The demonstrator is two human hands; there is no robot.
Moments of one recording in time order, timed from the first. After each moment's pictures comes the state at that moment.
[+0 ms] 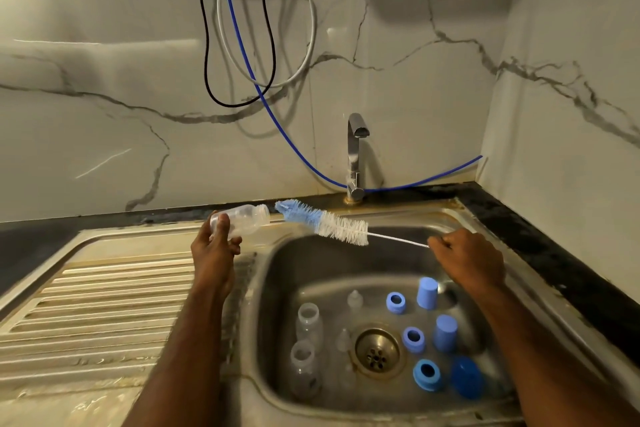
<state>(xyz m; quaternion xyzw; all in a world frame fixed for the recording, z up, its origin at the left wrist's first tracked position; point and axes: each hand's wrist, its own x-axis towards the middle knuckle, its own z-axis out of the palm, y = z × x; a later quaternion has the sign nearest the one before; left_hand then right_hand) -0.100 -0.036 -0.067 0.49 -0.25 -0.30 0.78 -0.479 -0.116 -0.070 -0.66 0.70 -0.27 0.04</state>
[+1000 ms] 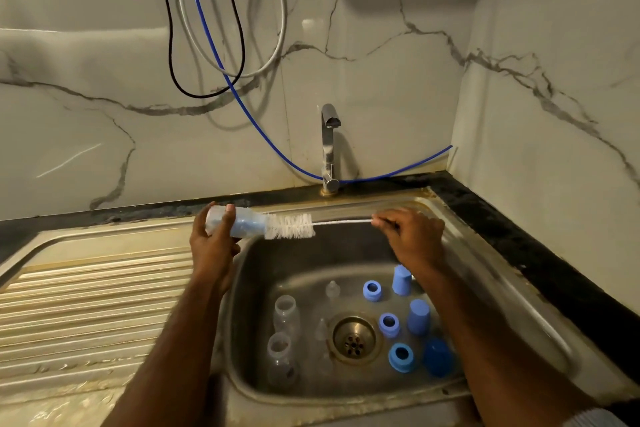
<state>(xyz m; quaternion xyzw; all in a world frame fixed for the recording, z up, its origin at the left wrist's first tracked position) -0.138 -0.044 -0.071 0.51 -0.28 -0.33 0.75 -0.454 -0.136 -0.094 -0.76 0.51 -0.40 0.06</state>
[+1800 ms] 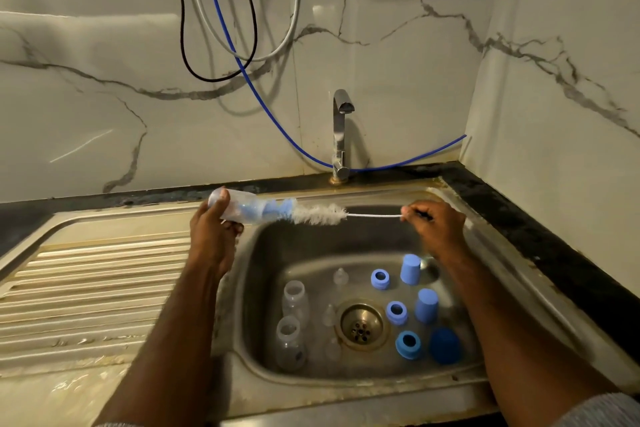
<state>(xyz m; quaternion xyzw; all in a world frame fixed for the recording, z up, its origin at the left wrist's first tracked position) -0.131 -0.030 -0.058 0.47 -0.27 -0.38 0.75 -0.473 -0.143 -0.099 -0.70 0.51 -0.47 0.16</state>
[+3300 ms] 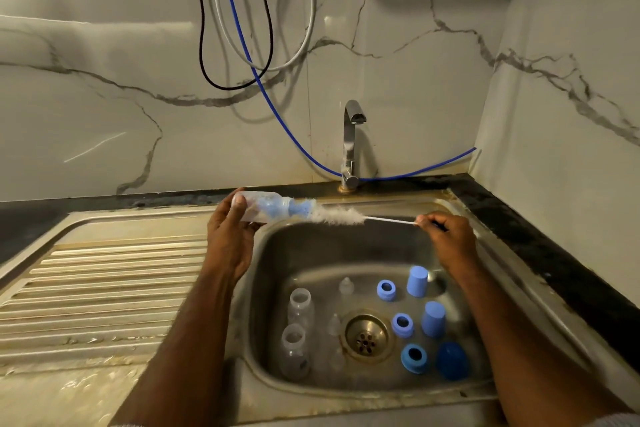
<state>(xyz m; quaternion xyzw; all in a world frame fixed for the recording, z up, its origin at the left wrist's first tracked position) -0.139 -0.031 -0.062 0.40 -0.28 -0.41 0.77 -0.472 -0.147 -0.101 -0.64 0.52 -0.52 0.22</state>
